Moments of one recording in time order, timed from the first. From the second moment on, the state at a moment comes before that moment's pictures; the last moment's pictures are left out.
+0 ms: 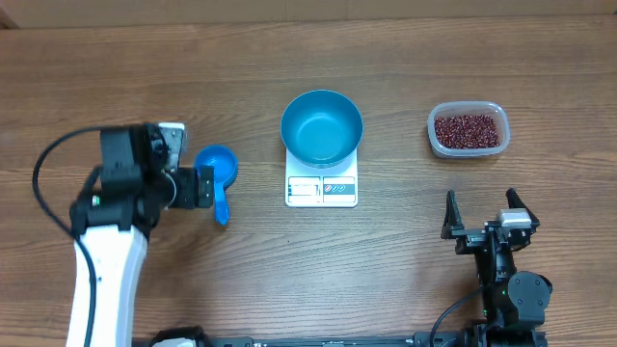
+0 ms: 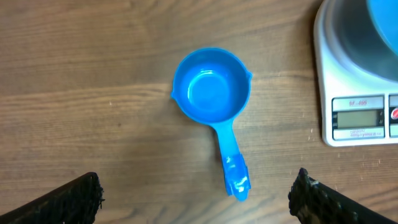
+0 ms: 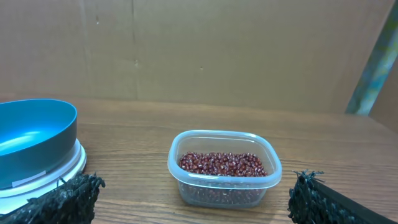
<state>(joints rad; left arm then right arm) 0.08 1.21 1.05 -0.90 0.09 0.12 -0.05 0.01 0.02 -0.03 -0.07 -0.07</state>
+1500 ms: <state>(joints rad) 0.08 1.36 1.10 -0.93 0.02 0.12 -0.05 0.01 0.02 -0.03 -0.07 -0.07</state>
